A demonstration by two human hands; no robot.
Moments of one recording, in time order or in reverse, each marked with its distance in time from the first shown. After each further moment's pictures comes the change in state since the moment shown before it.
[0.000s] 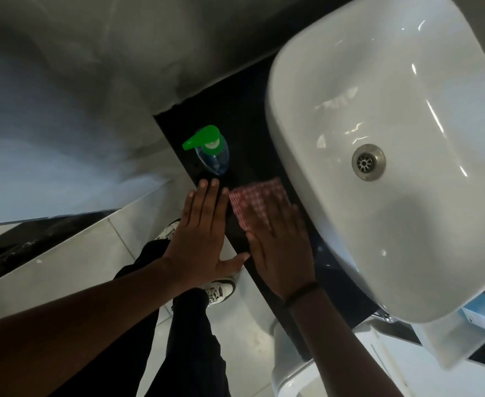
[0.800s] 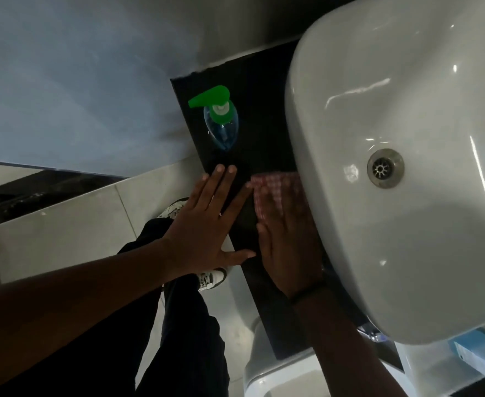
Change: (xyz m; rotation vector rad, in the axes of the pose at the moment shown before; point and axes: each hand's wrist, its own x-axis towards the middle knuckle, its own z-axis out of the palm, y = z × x) left_hand -0.002 0.029 -0.003 0.003 -0.003 -0.021; right_hand -0.002 0.024 -0.015 0.184 0.038 -0.111
